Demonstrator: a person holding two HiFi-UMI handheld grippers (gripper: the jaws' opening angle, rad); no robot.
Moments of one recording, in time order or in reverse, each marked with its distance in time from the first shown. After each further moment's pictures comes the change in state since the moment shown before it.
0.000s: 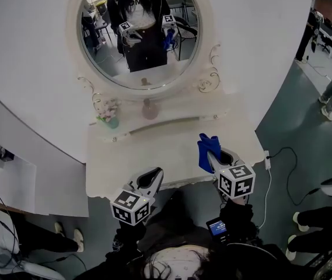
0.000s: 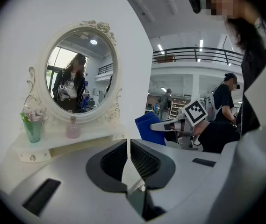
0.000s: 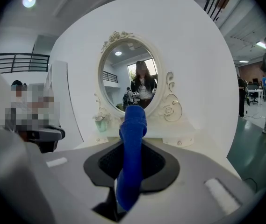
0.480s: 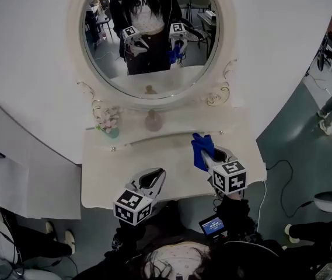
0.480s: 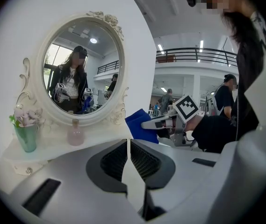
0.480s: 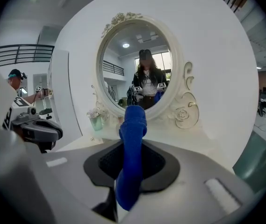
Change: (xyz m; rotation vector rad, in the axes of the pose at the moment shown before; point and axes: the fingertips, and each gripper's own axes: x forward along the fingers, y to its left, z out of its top) left arm 0.046 0.061 0.018 -0.002 0.005 -0.023; right arm 0.102 -0.005 0.031 -0.092 0.084 0.038
